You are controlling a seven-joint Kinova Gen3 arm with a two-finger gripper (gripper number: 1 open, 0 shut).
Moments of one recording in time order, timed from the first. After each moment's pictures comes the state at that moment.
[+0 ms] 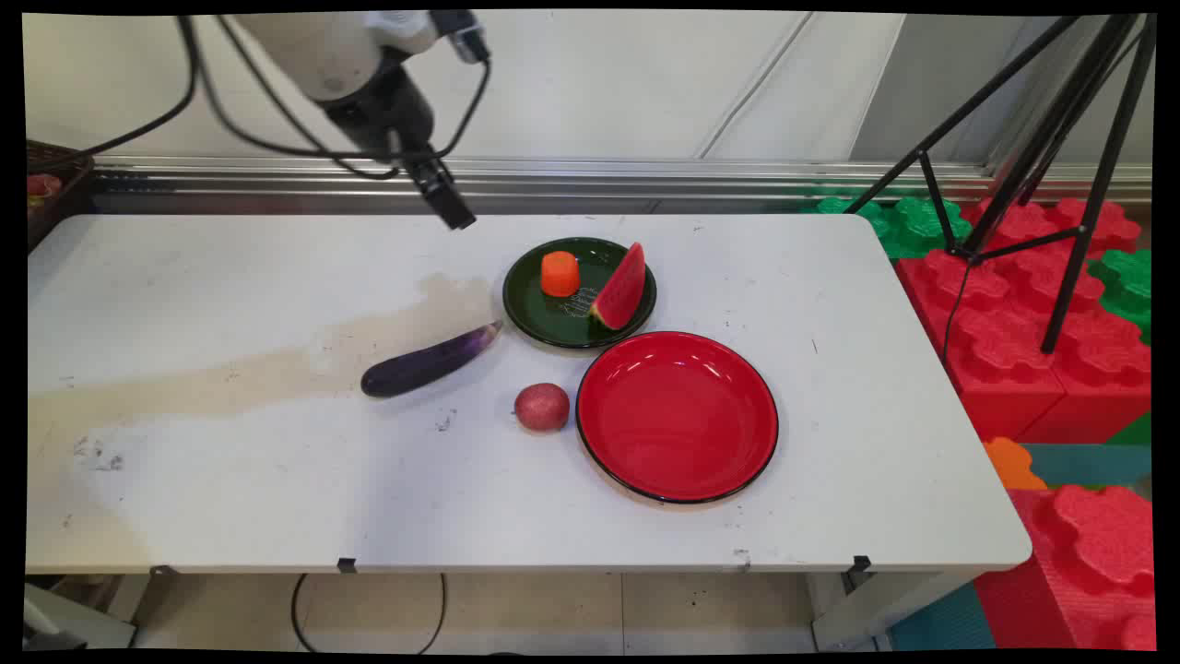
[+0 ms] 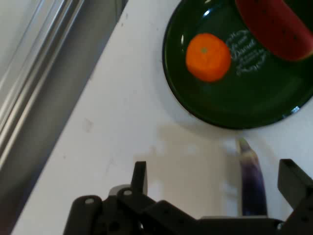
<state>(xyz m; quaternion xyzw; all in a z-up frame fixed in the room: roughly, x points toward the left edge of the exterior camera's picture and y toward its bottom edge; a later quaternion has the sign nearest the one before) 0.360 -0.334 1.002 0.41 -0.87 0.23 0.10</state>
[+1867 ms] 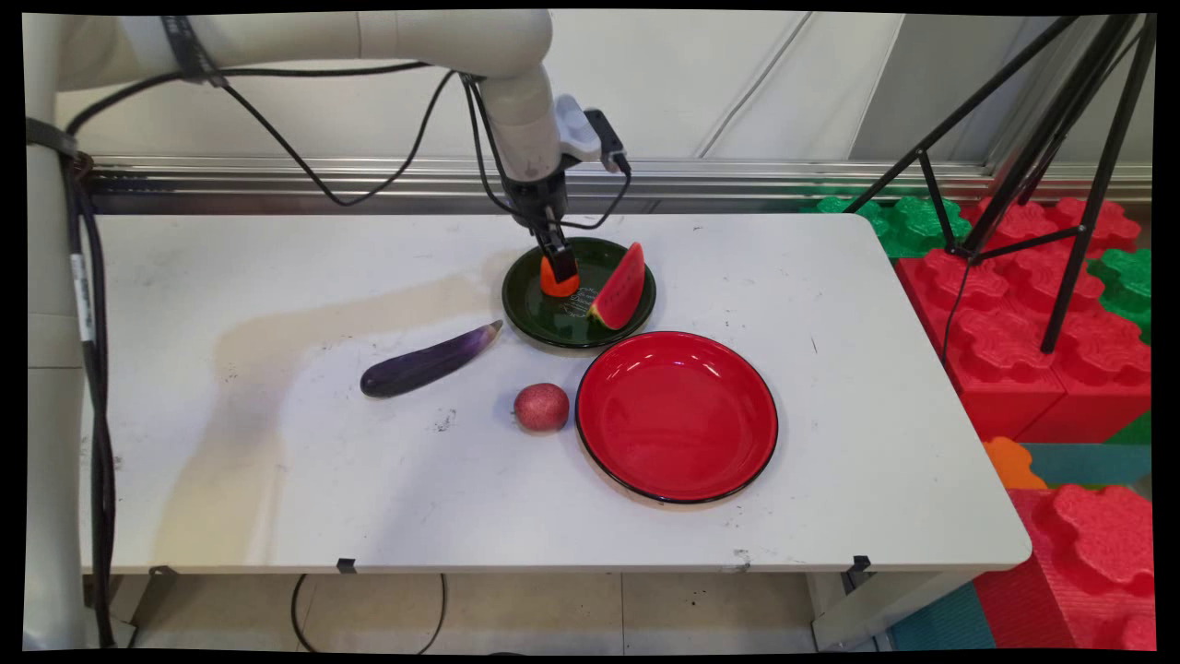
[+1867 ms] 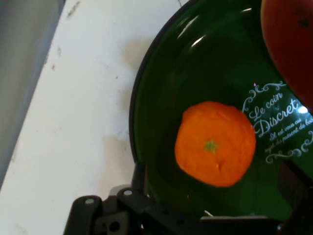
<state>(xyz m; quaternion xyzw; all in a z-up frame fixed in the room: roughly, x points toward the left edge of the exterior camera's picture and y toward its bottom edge) 0.299 -0.517 0.846 0.40 -0.90 0.15 0.03</state>
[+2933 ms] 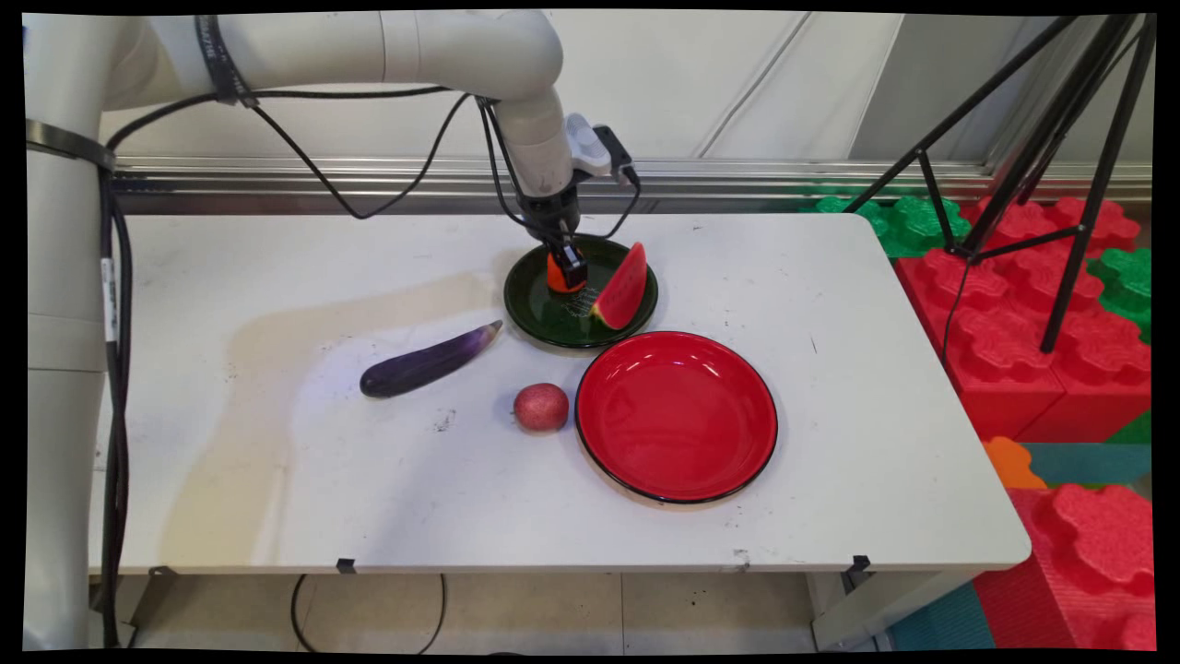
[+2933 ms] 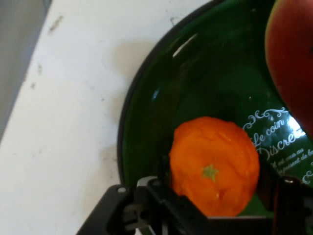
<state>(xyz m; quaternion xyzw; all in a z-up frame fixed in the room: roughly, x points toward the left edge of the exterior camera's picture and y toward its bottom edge) 0.295 -0.531 0.820 0.41 -0.90 0.14 0.05</state>
